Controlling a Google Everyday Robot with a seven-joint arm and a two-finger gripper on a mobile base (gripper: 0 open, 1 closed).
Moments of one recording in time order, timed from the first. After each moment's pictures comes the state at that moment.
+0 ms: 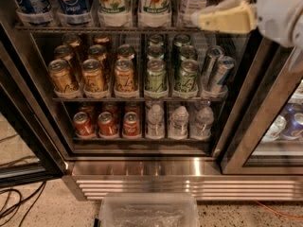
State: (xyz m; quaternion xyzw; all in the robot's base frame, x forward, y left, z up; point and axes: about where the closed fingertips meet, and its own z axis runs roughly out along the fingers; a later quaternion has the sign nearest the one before) arm 0.525 -0.157 1.128 -0.32 0.62 -0.09 0.71
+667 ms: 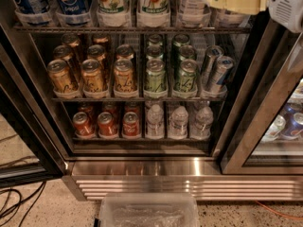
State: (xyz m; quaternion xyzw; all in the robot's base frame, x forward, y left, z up) arm 0.530 -0.172 1.158 -0.27 0.59 -0.07 0.75
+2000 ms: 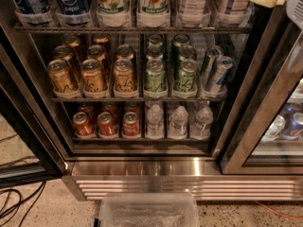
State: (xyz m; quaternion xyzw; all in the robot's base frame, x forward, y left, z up) arm 0.507 -0.194 1.178 -0.19 0.57 -0.03 0.80
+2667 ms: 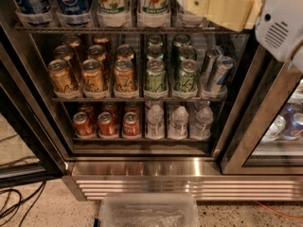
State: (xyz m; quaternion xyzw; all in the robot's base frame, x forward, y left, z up) arm 0.469 -0.127 1.161 -0.22 0.57 0.05 0.79
